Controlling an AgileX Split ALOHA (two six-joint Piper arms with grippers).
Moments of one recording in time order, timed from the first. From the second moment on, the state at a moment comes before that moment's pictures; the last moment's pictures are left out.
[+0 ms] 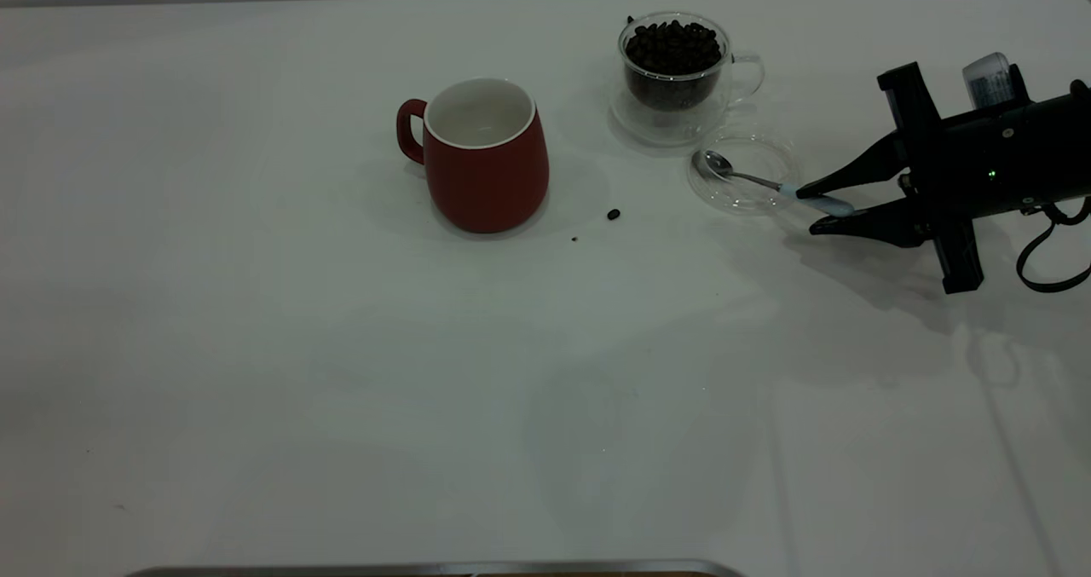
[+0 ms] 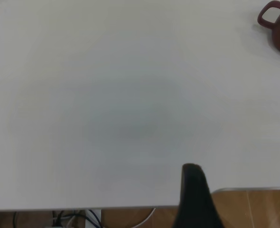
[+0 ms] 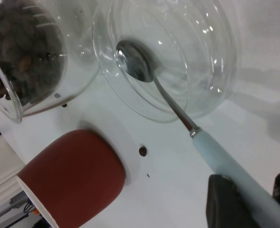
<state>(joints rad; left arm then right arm) -0.06 -0.02 -0.49 0.04 1.14 -0.04 -0.21 2.45 -0.99 1.80 0.76 -0.96</state>
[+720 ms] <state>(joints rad) -0.06 -0.02 -0.49 0.04 1.14 -0.04 -0.21 2.45 -0.99 1.80 0.78 -0.96</state>
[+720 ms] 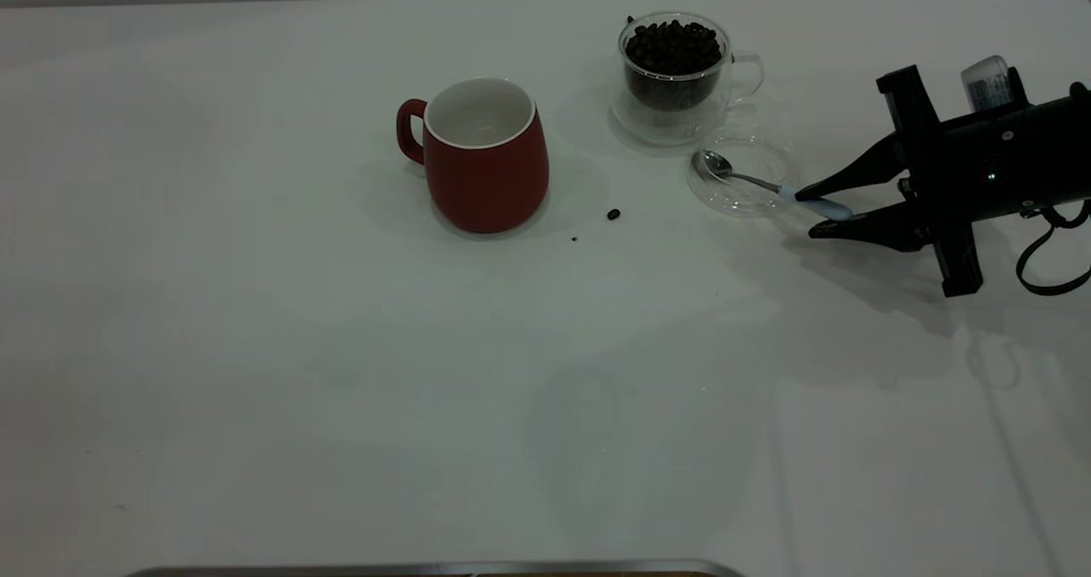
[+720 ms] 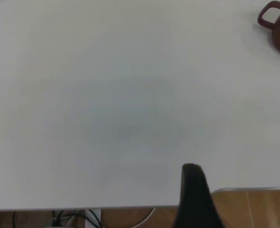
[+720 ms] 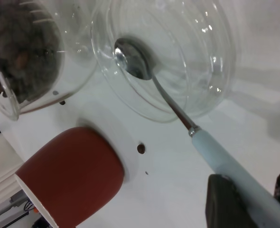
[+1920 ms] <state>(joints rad) -0.06 -0.02 -0.49 0.04 1.14 -0.04 -0.20 2.28 -0.98 1.56 0.67 -0.94</state>
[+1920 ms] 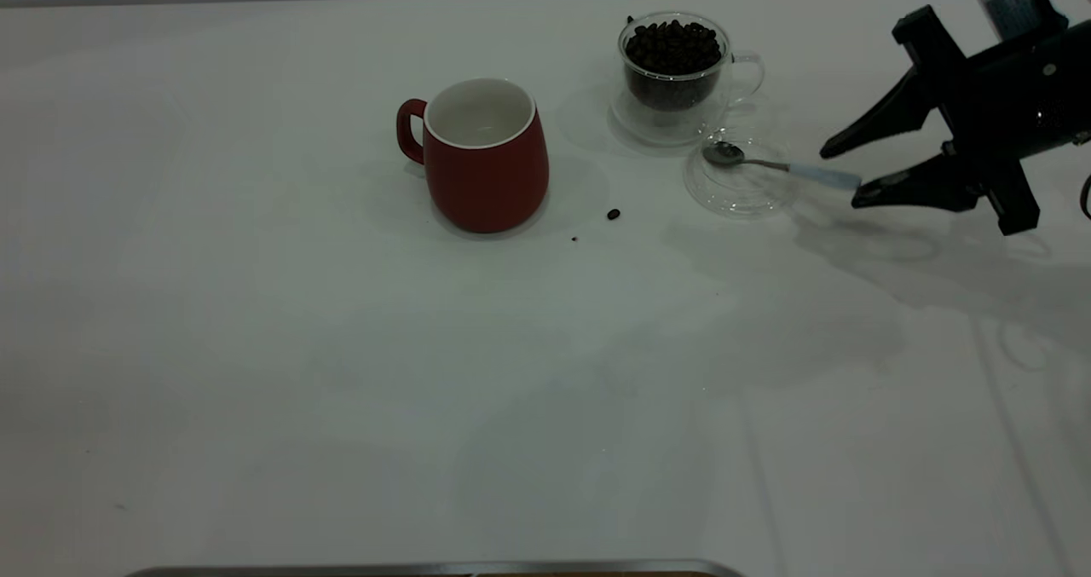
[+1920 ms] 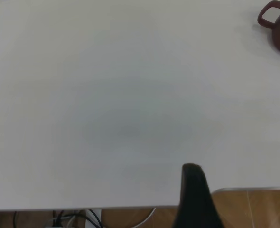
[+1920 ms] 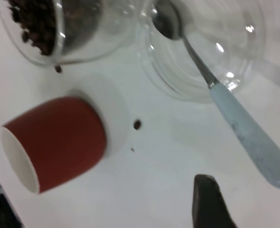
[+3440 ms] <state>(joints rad) -0.06 -0.02 -0.49 0.04 1.14 -0.04 0.00 1.44 -0.92 0.40 0.89 -0.25</state>
